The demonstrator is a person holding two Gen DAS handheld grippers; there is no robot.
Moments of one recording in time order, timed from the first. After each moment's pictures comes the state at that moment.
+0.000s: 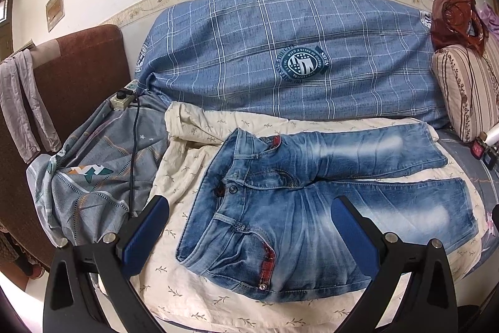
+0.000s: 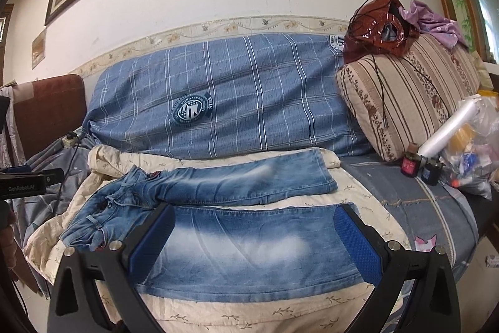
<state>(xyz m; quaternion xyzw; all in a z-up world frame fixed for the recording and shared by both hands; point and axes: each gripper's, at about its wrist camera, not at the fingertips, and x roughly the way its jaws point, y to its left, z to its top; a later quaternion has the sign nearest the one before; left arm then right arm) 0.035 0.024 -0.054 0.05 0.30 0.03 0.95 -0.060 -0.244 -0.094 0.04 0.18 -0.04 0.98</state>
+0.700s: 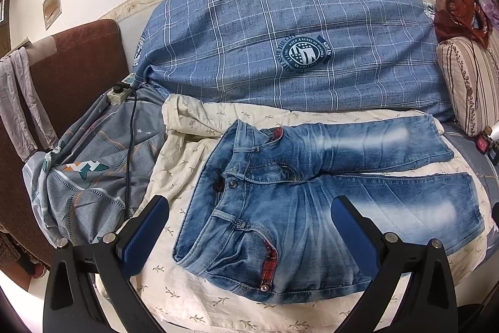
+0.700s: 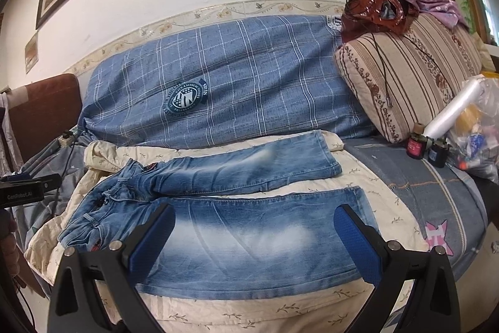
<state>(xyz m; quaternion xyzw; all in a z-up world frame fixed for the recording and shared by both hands) 0.047 0.022 -0.064 0.05 0.31 0.03 0.95 -0.042 -0.249 -0.109 0.06 0.21 -0.03 0.97</state>
